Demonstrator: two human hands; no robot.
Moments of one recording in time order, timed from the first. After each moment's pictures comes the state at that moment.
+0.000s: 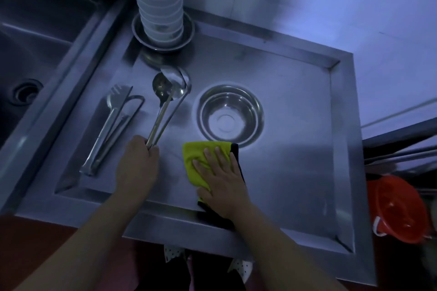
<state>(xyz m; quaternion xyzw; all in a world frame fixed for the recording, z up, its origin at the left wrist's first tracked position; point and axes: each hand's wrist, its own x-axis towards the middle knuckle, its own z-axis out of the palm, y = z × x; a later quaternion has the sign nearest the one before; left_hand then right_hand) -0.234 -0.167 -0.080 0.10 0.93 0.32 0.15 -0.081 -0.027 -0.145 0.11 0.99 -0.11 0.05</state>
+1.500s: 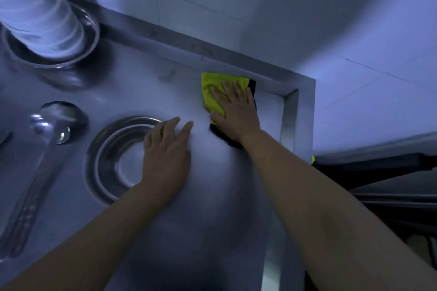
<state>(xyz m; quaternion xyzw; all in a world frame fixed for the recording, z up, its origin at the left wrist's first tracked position) -0.198 0.147 -0.127 0.35 0.92 0.15 0.02 -0.185 0.364 -0.157 0.17 0.98 -0.04 0.06</state>
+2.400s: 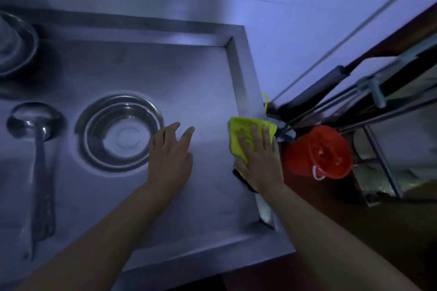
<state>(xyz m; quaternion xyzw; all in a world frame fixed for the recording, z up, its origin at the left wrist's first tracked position) -0.106 0.077 -0.097 0.50 0.84 0.18 0.10 0.097 0.204 -0.116 0.41 0.90 0.01 0.10</state>
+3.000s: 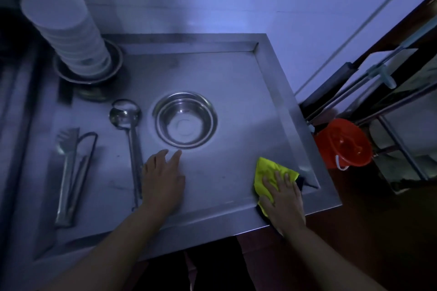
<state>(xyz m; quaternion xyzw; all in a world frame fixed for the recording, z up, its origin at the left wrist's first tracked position) -0.184 -0.122 -0.089 0.47 0.86 0.11 0.15 0.103 -0.019 -0.113 0.52 0.84 -0.07 0.10</state>
